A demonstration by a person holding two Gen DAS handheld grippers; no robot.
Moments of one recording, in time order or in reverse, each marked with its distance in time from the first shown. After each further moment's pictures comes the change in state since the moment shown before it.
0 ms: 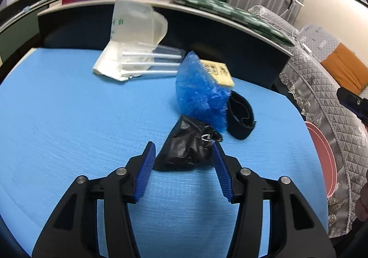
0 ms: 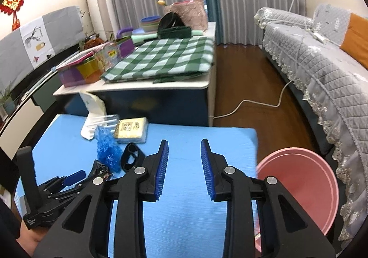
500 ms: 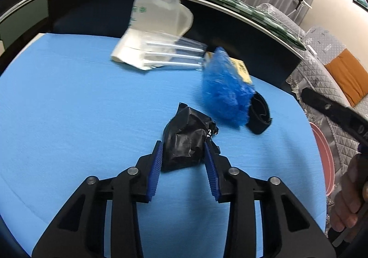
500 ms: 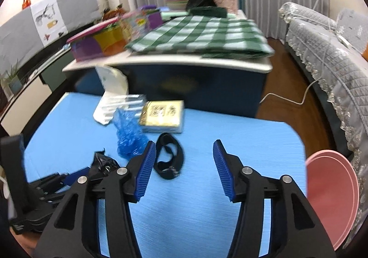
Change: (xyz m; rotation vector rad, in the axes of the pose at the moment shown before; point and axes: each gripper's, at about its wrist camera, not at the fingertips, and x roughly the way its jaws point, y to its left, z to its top) left arm -0.008 0.029 -0.002 -0.040 0.053 0.008; right arm 0.056 0.068 -0.010 -0.095 0.096 0.061
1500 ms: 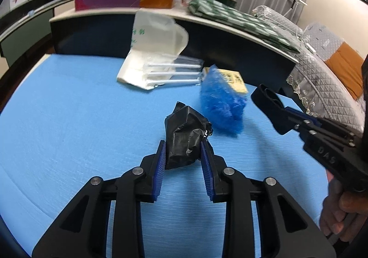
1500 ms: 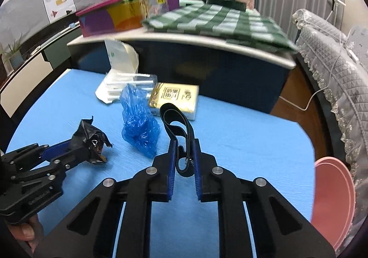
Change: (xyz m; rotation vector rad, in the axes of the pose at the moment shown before) left arm -0.019 -0.011 0.011 0.077 -0.063 0.032; right arm 0.008 0.019 -0.009 -0.104 0.037 -0.019
